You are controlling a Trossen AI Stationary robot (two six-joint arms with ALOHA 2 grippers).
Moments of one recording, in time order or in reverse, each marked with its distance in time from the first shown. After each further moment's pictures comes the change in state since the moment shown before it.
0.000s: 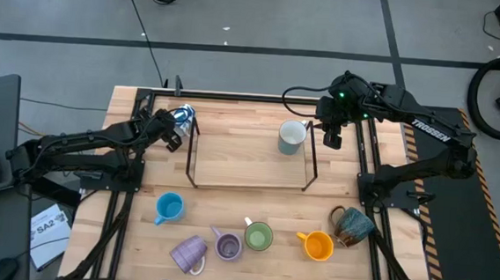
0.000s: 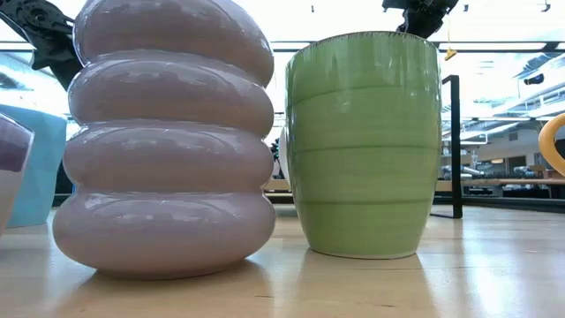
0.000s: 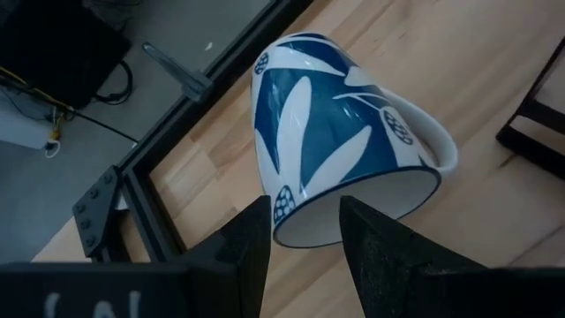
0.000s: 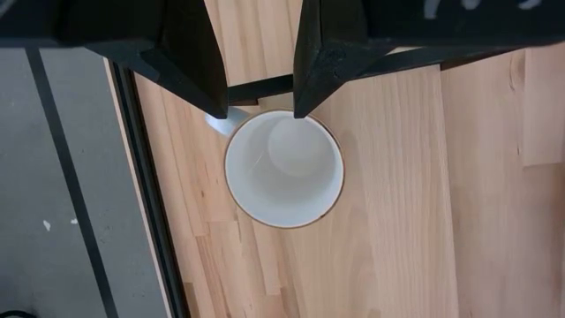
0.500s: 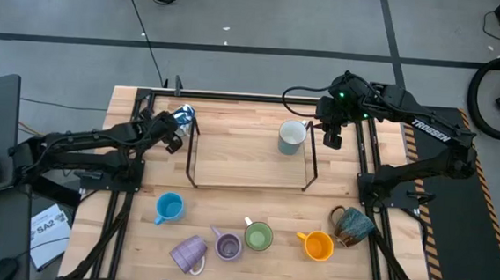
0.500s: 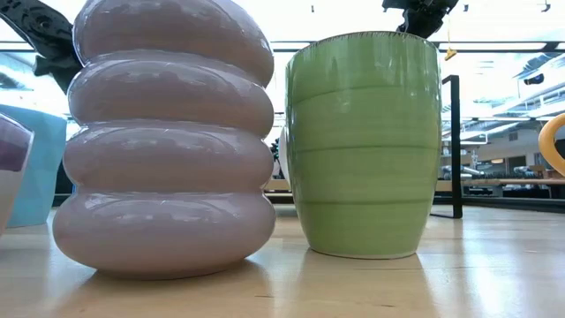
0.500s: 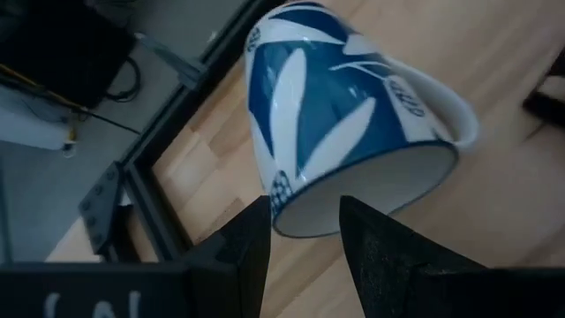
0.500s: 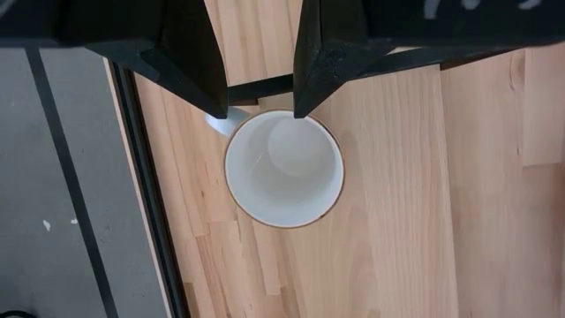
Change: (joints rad) left arm 0.001 0.065 -0.020 0.037 -0.037 0.045; right arm 0.000 0.000 0.000 0.000 0.000 0.000
